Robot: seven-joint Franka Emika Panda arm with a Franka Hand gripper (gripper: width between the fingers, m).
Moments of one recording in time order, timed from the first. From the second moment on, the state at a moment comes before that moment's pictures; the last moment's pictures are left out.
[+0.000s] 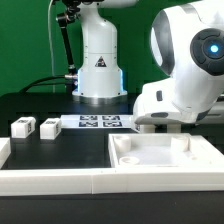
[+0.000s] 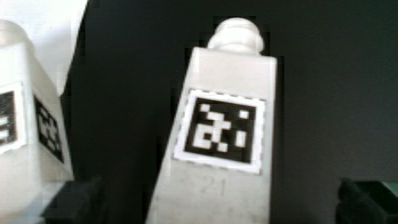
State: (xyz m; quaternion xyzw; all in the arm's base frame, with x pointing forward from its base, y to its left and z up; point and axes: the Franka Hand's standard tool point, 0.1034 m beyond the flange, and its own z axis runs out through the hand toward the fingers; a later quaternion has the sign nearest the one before) arm 0.408 0.146 0.010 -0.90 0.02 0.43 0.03
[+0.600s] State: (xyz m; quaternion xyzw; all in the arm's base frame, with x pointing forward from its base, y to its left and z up) arm 0.408 0.144 0.007 -0.91 0.03 0.42 0.03
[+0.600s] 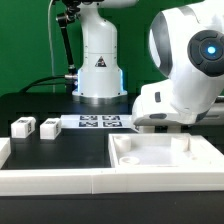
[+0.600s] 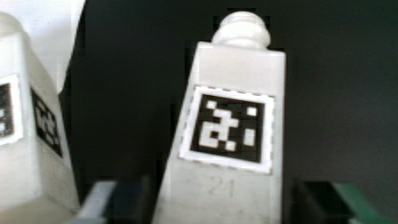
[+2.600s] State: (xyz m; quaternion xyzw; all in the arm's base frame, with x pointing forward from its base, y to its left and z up) arm 0.535 0.105 0.101 -0.99 0.01 0.11 0.07
